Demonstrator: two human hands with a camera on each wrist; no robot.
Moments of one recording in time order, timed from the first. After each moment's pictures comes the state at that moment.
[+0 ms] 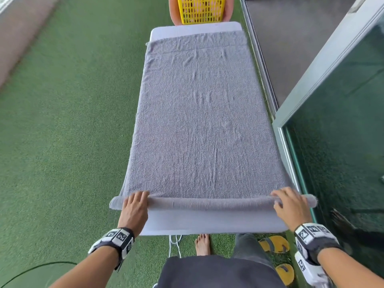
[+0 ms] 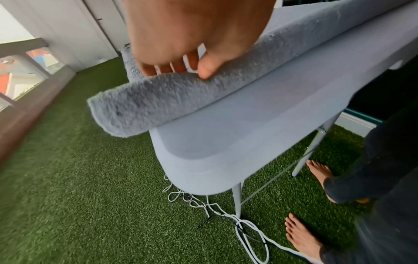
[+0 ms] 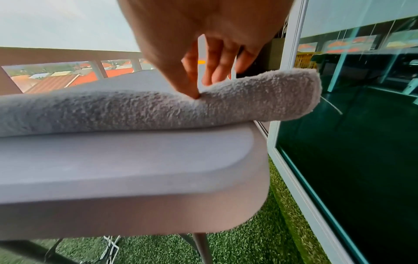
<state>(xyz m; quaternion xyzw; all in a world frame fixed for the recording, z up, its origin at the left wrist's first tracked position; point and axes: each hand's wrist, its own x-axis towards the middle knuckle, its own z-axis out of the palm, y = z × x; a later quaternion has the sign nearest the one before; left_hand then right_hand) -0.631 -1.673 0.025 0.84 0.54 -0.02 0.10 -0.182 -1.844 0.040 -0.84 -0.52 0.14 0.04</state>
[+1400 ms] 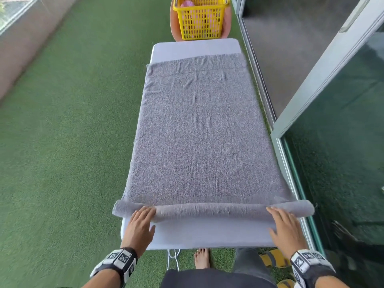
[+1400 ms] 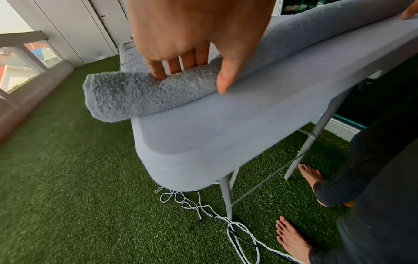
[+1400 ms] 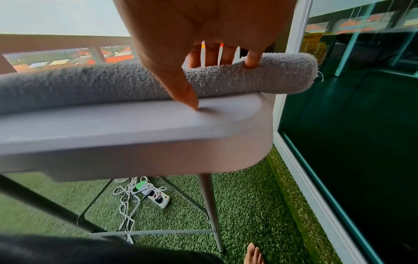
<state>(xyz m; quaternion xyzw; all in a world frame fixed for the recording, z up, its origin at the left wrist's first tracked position) -0.627 -1.685 0.009 0.85 0.50 -0.03 0.18 -0.201 -1.868 0.014 -0.82 -0.53 0.21 -0.01</state>
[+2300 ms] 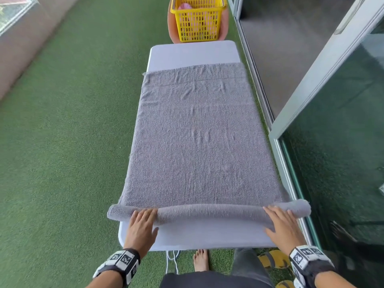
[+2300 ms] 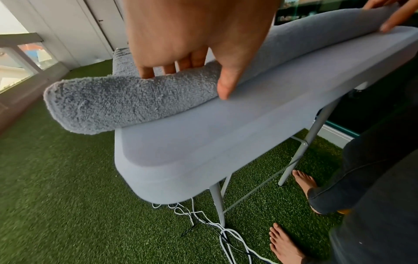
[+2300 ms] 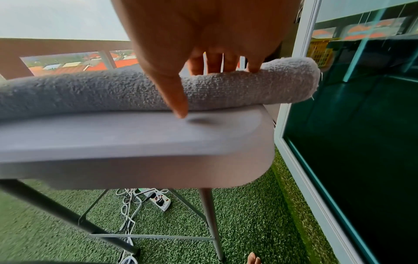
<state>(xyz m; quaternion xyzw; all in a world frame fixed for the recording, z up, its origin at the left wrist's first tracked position) -0.614 -1.692 0.010 0.87 0.48 -0.02 0.12 -0.189 -1.862 0.009 -0.81 -0.55 0.22 -0.03</state>
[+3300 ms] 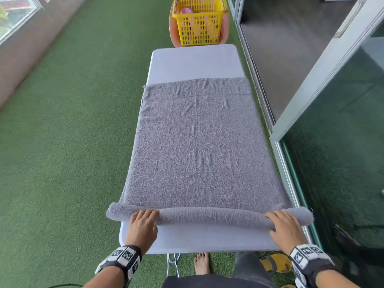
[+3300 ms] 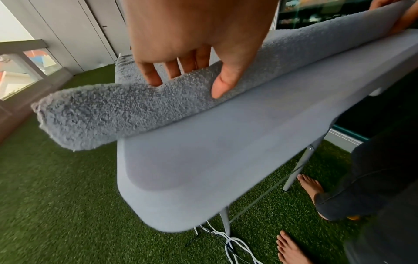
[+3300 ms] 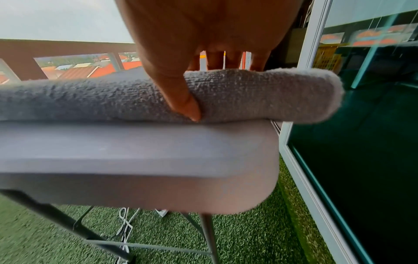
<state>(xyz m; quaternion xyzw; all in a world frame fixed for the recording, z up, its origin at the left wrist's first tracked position) -0.602 -1.680 0.030 0.86 0.49 -0.04 0.15 -0.189 -1.854 0.025 -0.81 -0.55 0.20 -0.05</state>
